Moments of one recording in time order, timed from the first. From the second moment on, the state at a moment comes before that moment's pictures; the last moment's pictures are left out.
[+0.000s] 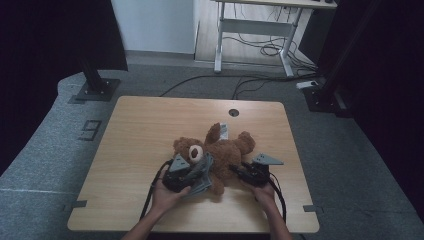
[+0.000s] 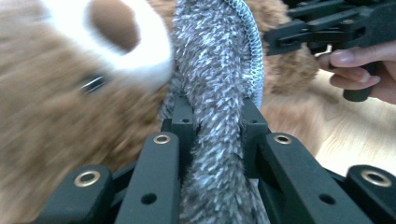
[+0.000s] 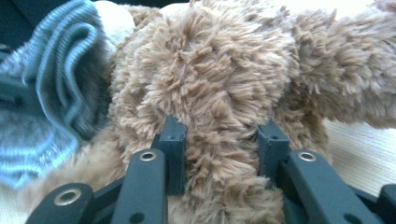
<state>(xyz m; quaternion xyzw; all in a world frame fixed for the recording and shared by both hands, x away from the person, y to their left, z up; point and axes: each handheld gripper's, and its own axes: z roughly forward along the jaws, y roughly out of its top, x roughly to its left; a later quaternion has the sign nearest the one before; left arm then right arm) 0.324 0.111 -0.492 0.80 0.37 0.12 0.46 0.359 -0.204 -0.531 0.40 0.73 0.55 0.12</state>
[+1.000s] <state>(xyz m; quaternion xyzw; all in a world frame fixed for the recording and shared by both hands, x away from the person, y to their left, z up) 0.318 0.042 -0.466 0.82 0.30 0.10 0.48 0.365 -0.206 -0.531 0.41 0.72 0.56 0.11</state>
